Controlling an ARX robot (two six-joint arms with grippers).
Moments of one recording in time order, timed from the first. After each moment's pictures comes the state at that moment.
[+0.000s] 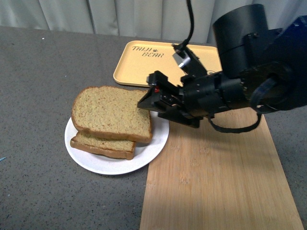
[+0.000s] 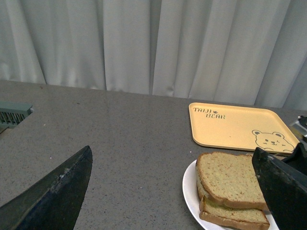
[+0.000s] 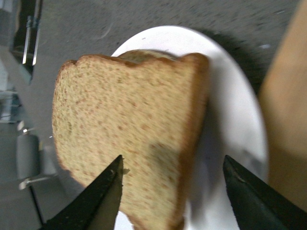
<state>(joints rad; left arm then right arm) 0.00 0.00 0.02 0.00 0.00 -0.01 0.37 2.22 1.09 0.36 -0.62 0.50</state>
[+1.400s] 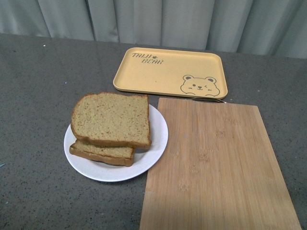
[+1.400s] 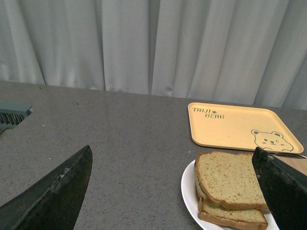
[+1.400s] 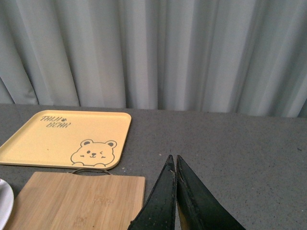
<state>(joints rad) 0.00 0.00 0.02 0.00 0.00 -0.01 0.00 0.98 0.04 0.90 0.00 0.00</state>
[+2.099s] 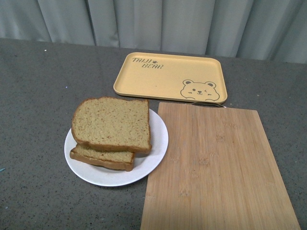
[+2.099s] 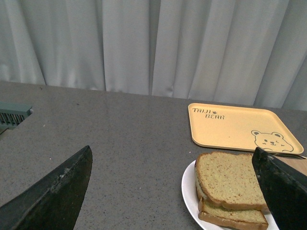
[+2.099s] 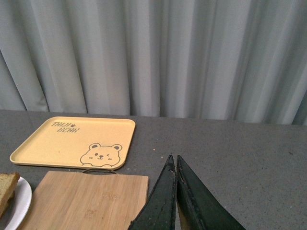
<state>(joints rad) 0.00 0.00 0.02 0.00 0.00 -0.01 0.00 0.40 0.00 0.40 0.00 0.00</state>
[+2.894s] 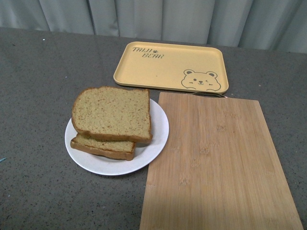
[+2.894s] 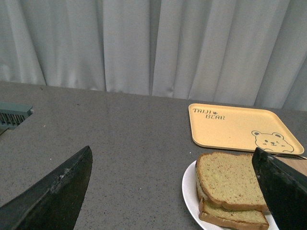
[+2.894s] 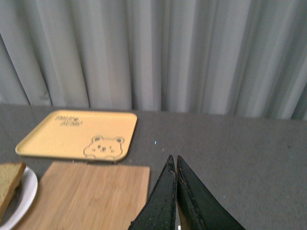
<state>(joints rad) 0.00 0.00 0.02 0.00 0.00 -0.01 0.00 0.07 0.00 0.05 0.00 0.00</state>
